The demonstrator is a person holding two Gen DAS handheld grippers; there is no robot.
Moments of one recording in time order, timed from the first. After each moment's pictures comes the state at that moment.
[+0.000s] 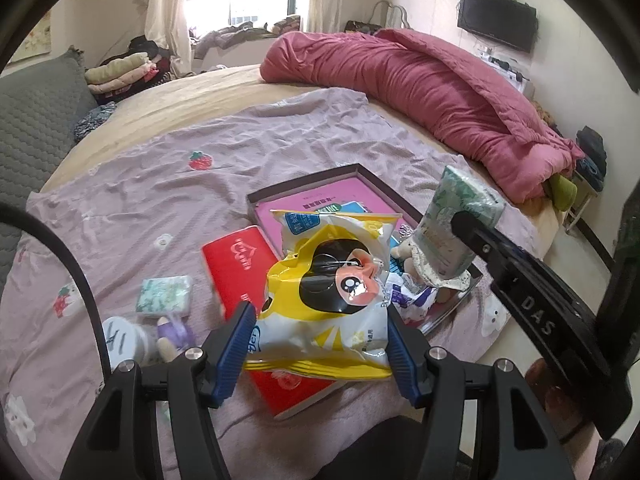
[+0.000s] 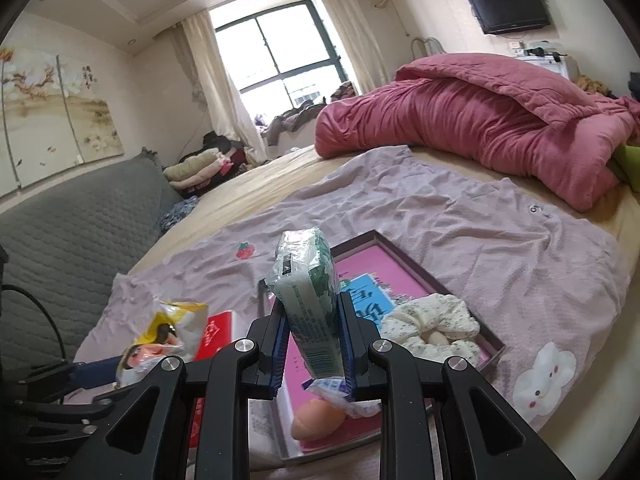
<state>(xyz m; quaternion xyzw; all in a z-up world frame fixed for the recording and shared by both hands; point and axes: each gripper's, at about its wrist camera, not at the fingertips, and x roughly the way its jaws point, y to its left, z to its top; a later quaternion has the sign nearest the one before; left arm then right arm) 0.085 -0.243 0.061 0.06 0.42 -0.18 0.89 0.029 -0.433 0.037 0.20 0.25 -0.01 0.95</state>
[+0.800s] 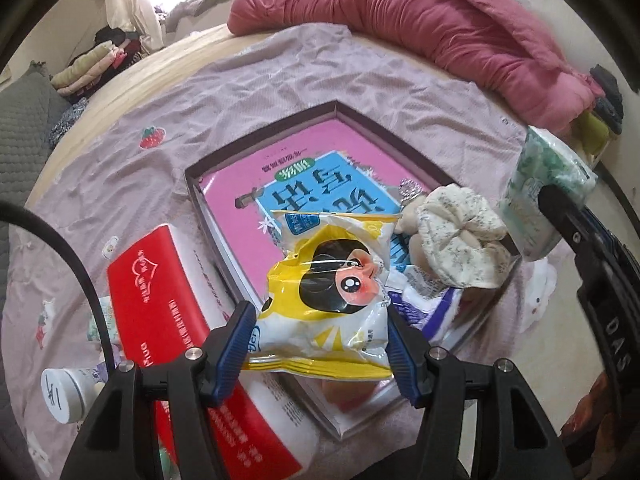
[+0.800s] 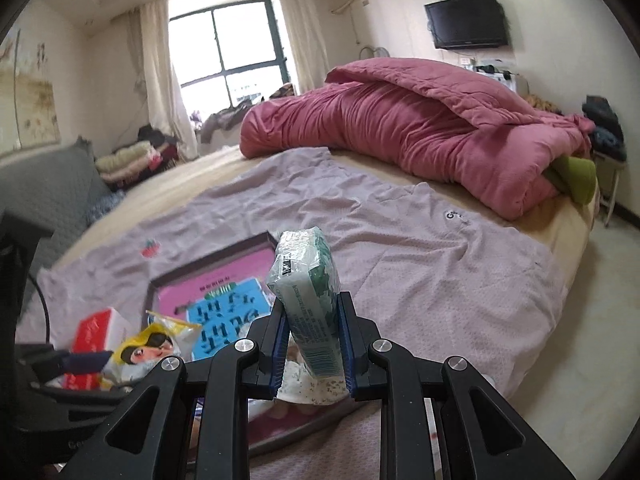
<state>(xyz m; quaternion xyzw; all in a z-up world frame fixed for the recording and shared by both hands) 0.150 -0.331 -0.016 0.14 0.50 -0.17 0.84 0.048 -0.489 -0.008 0.13 0.29 -0.12 0.94</state>
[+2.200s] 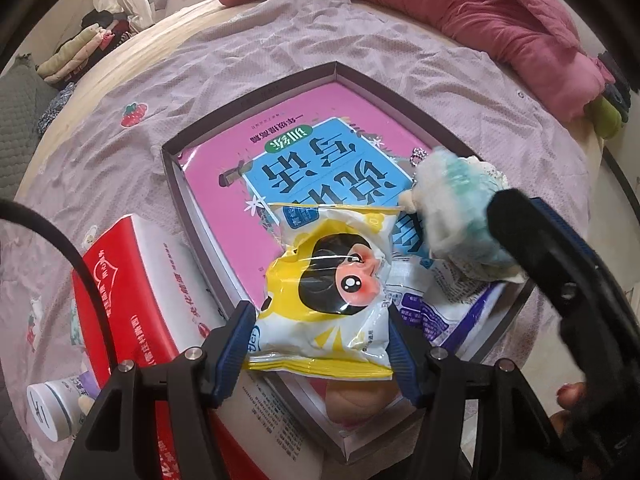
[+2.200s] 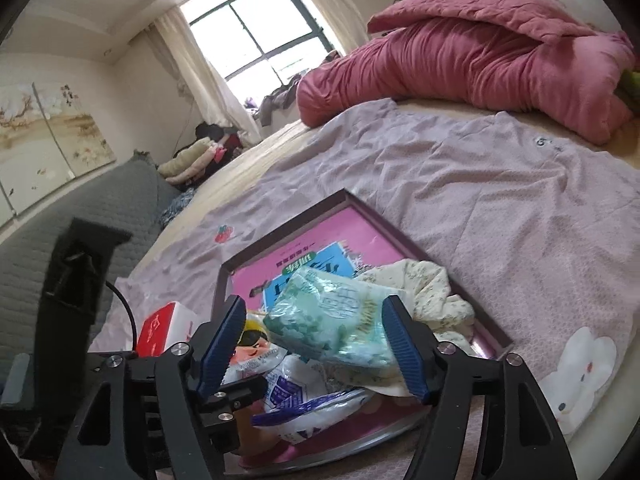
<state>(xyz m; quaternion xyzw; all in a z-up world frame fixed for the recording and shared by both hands) 0.175 -0.340 -0.047 0.16 0.55 -0.17 0.81 0.072 -0.491 -0.041 0.26 0.29 0.02 0.92</state>
